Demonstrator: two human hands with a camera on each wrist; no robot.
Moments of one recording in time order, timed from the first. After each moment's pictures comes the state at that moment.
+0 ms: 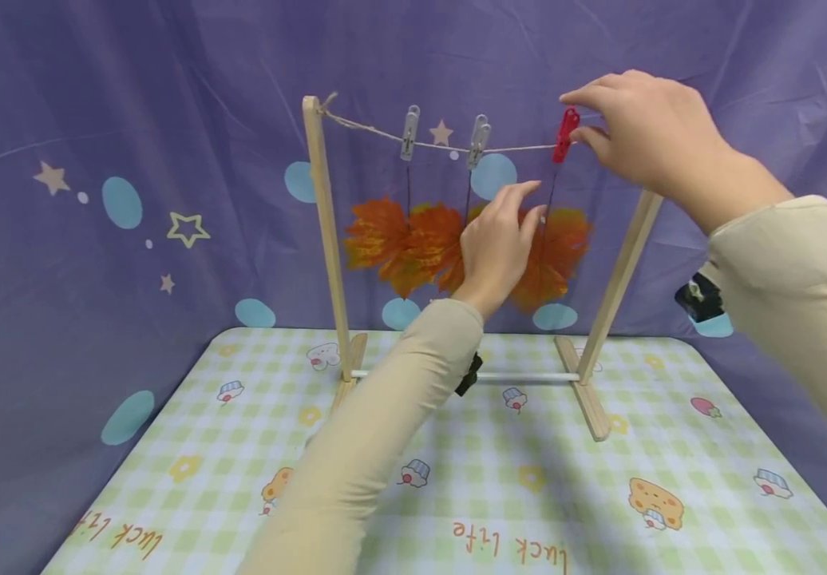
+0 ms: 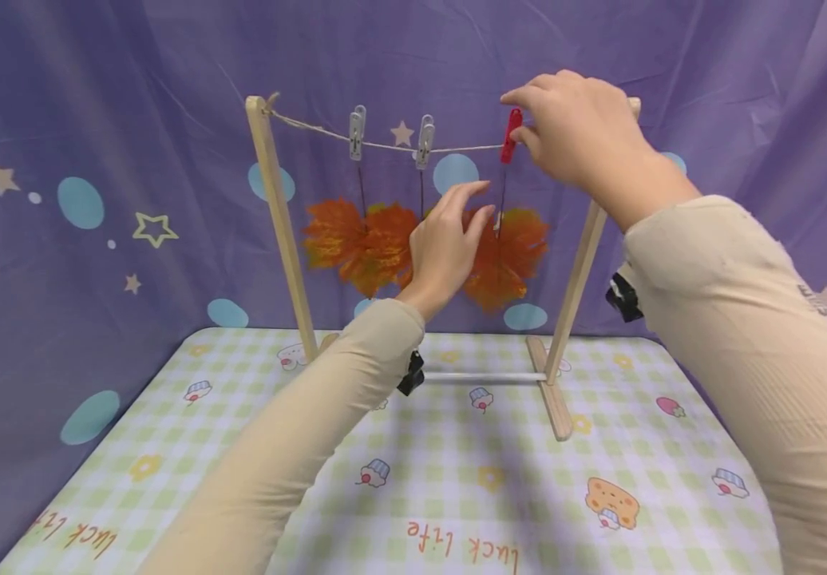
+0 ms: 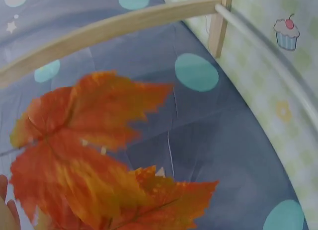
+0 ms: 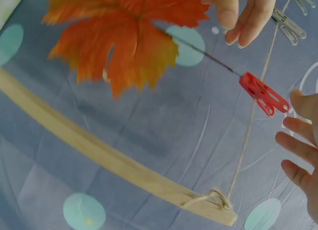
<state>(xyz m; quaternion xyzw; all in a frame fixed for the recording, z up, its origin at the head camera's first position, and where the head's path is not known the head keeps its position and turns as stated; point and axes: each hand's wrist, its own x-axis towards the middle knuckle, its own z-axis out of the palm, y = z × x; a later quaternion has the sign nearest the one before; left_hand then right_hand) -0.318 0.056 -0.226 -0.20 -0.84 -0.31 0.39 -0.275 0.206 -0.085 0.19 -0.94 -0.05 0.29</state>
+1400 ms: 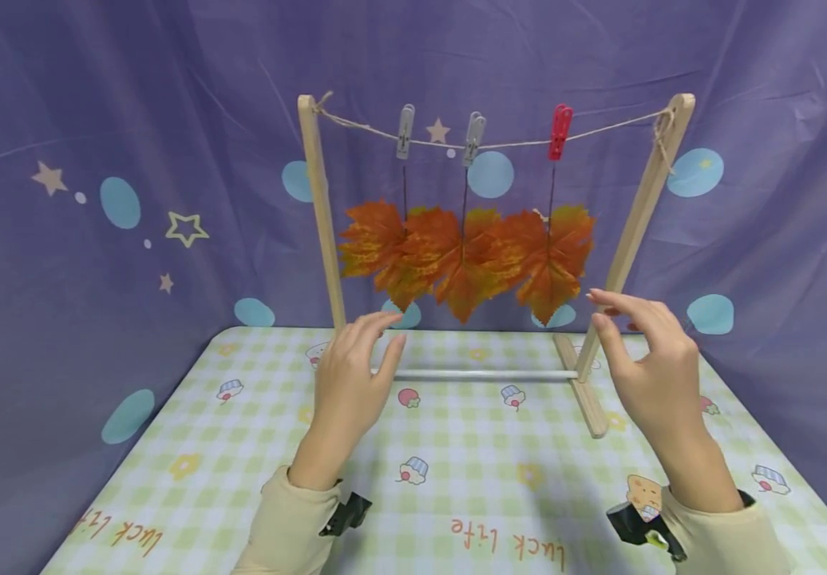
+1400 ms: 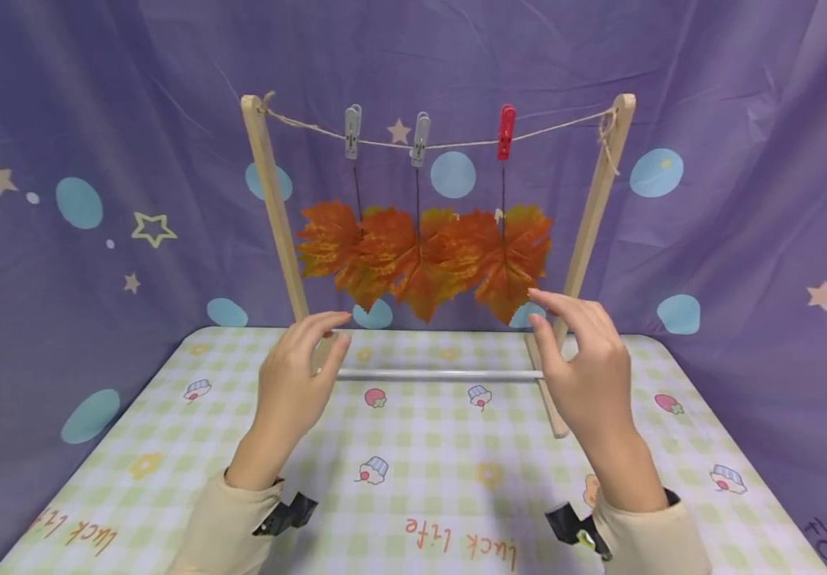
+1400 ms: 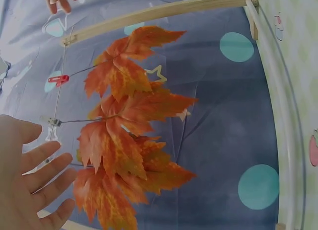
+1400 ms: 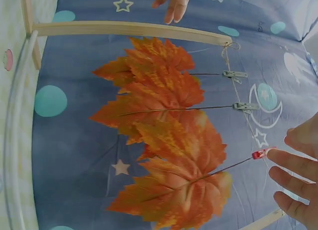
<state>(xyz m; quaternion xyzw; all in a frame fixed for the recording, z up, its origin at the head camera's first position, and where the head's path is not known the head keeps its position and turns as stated) -0.210 -0.107 -0.326 -0.20 -0.85 -0.31 0.37 -0.183 0.202 -0.288 0.20 -0.77 0.34 0.50</state>
